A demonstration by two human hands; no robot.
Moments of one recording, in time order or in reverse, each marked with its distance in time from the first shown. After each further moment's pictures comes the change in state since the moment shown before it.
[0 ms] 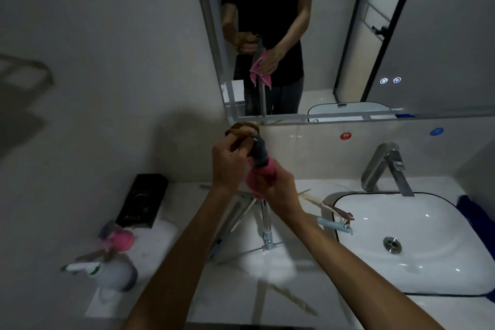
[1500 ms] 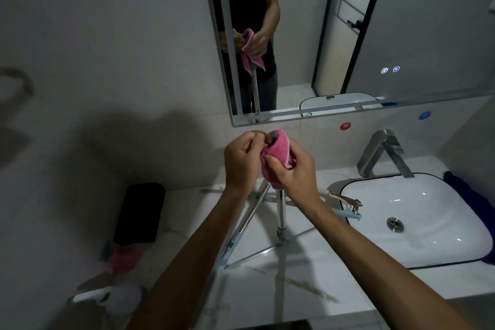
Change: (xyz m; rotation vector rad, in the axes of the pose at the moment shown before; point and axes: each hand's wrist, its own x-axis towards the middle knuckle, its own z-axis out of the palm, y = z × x) left_hand 0.017 -0.013 -0.040 0.026 -0.087 0.007; right_hand 0.019 -0.035 0.041 -0.099 0.278 -0.259
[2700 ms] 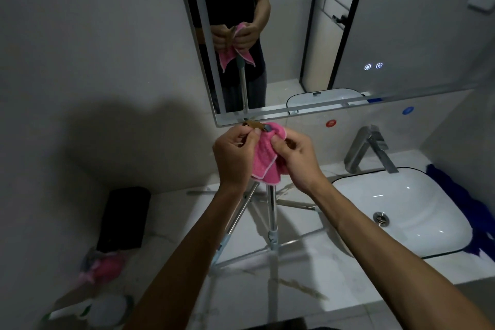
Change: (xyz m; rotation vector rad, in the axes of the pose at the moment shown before) left_hand 0.014 0.003 0.029 0.131 0.089 0.147; right_hand 0.034 -0.007 -0.041 0.413 -0.139 0.318
